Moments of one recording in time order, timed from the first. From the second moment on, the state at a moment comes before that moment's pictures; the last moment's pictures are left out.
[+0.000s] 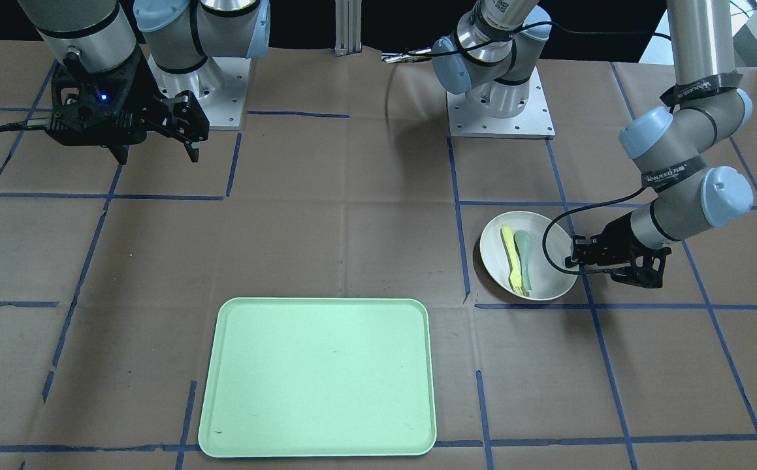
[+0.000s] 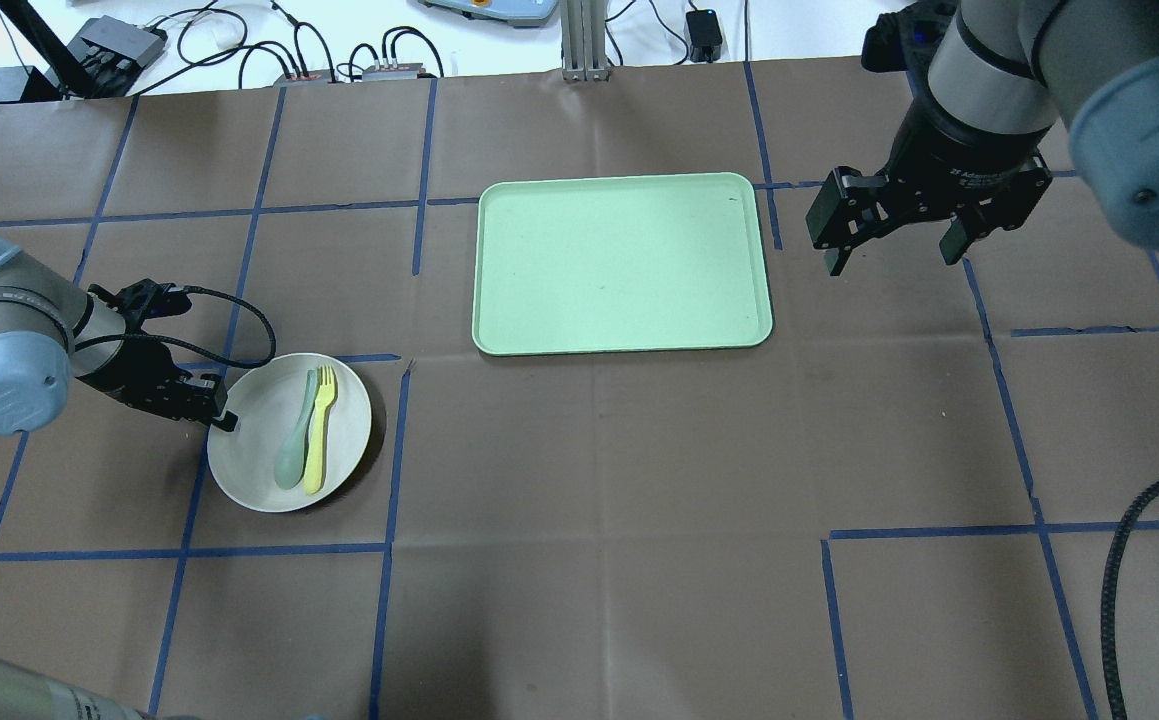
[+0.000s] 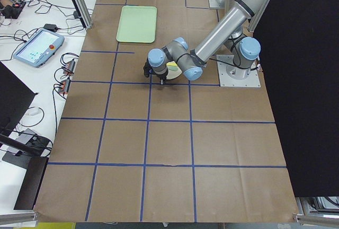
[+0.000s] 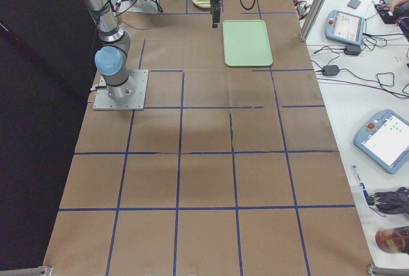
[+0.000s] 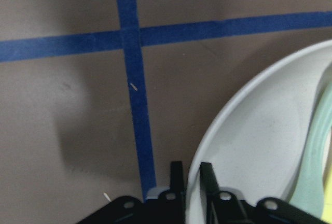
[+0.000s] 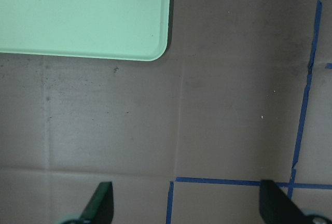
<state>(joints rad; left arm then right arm) -1.02 -1.88 -2.03 -1.05 1.40 0.65 1.57 -1.62 1.64 -1.58 -1.57 -0.07</state>
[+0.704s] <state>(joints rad) -1.13 -1.87 -1.99 -1.05 1.26 0.46 1.57 -1.62 1.64 -1.58 -1.57 -0.07</state>
